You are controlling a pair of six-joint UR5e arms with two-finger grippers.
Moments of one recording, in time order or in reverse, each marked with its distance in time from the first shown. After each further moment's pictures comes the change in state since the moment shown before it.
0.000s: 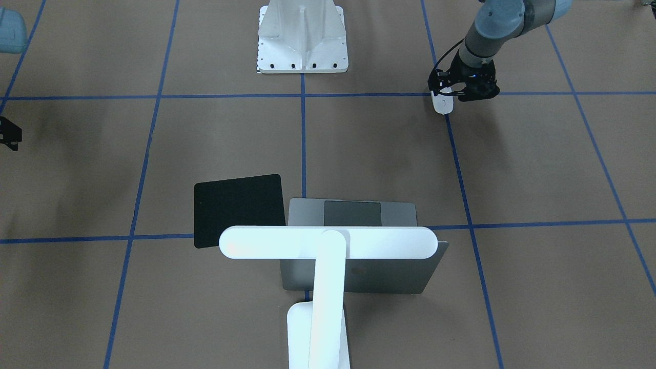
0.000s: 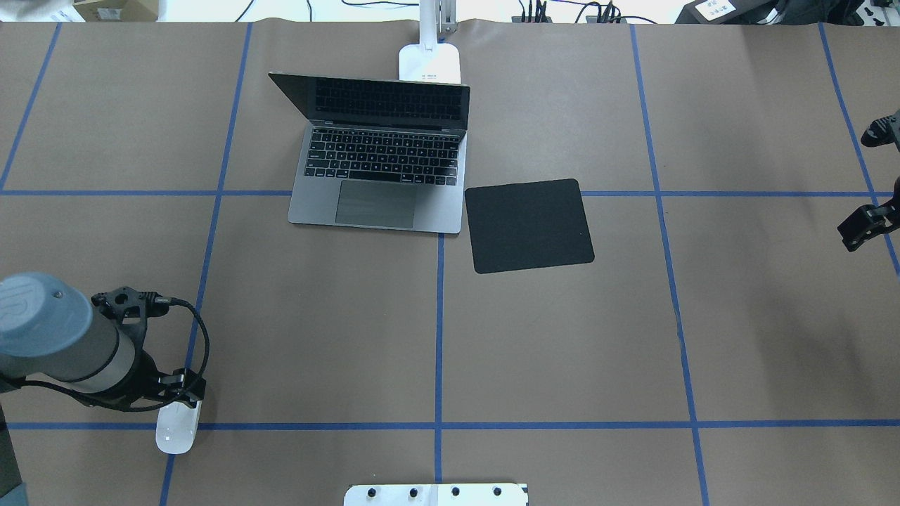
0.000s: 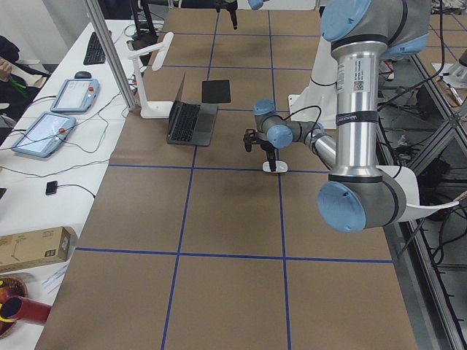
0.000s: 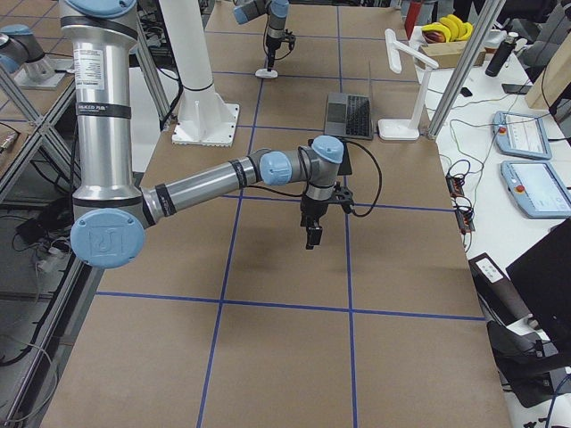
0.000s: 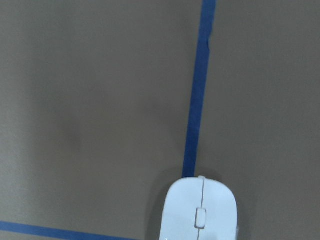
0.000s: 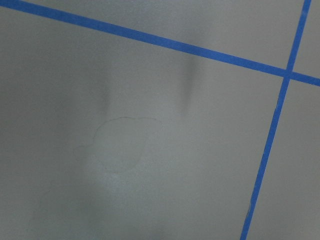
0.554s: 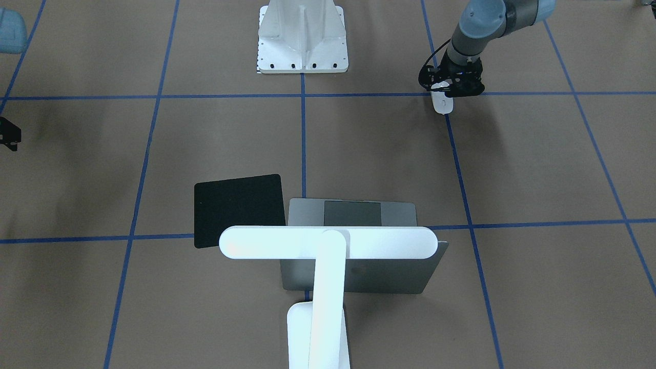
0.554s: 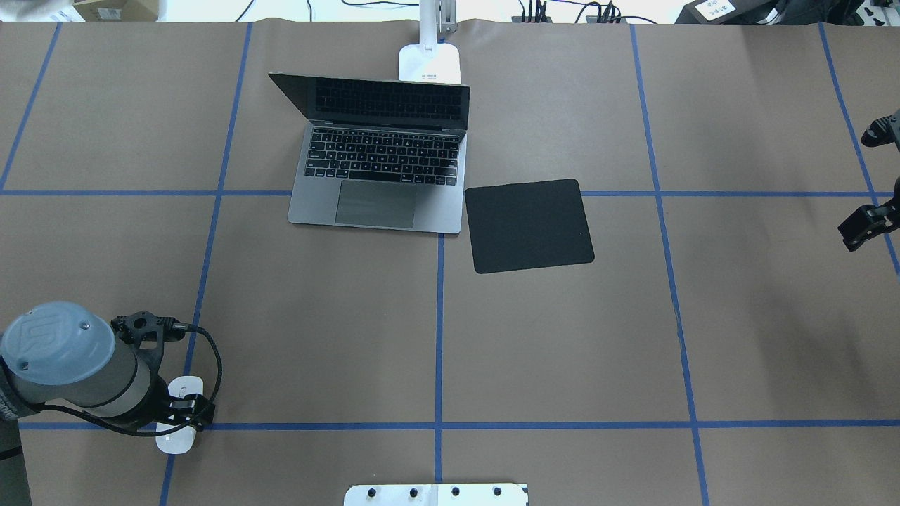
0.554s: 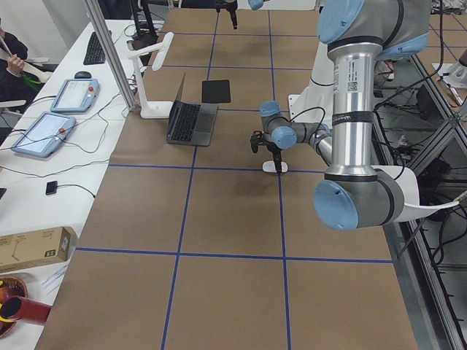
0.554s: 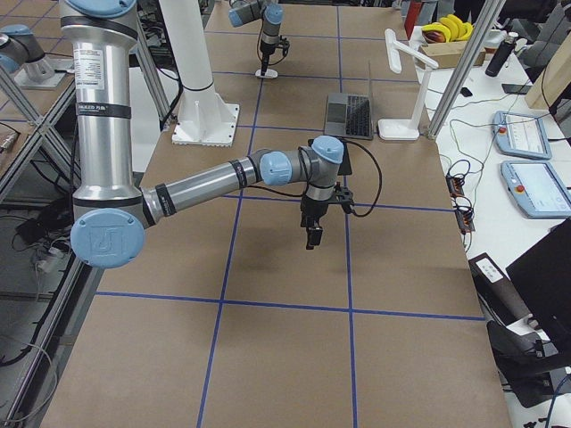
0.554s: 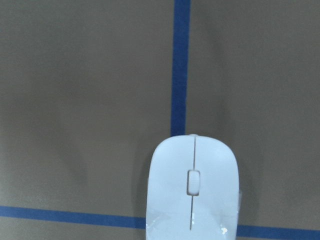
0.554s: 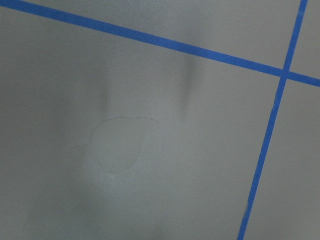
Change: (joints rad) left arm 0.062 -0.005 0.019 -0.011 0.029 0.004; right arm 0.000 0.002 -0.001 0.000 -0.003 -0.001
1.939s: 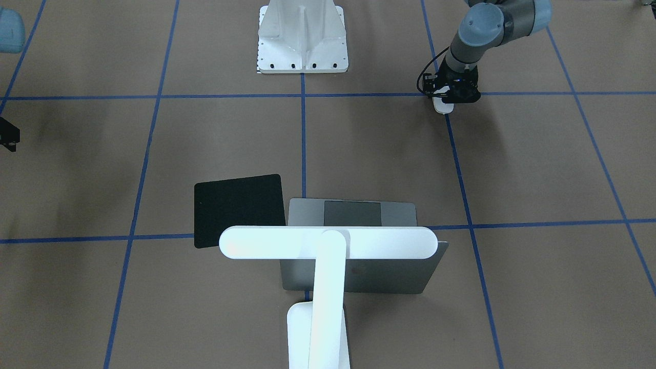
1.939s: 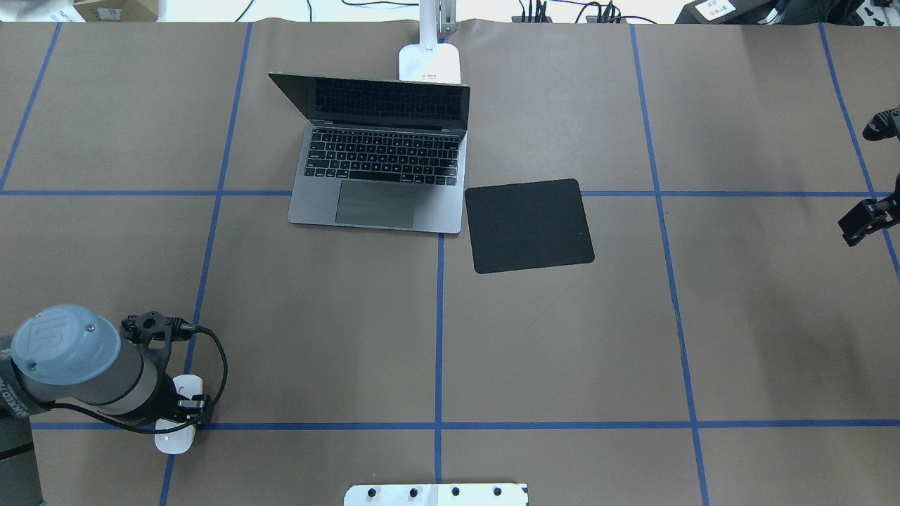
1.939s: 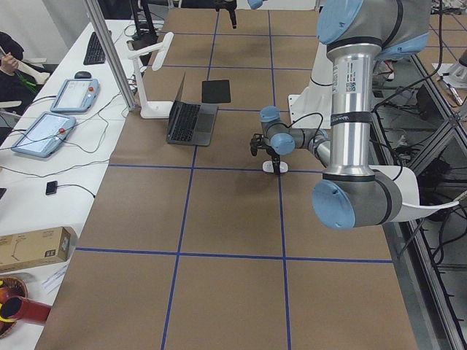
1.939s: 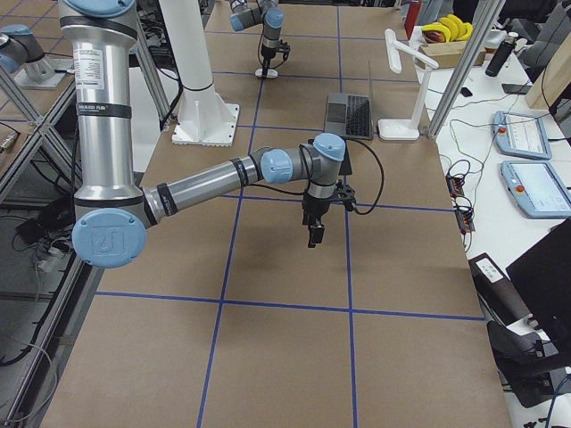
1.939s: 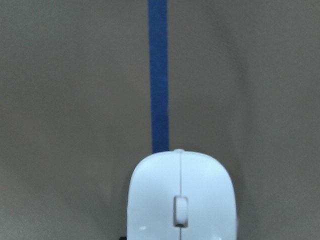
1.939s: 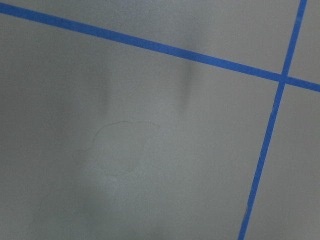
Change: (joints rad) left arm -0.006 -0.006 0.048 -0.084 0.000 0.024; right arm 0.011 0.010 0.003 -0.006 0.008 -0.003
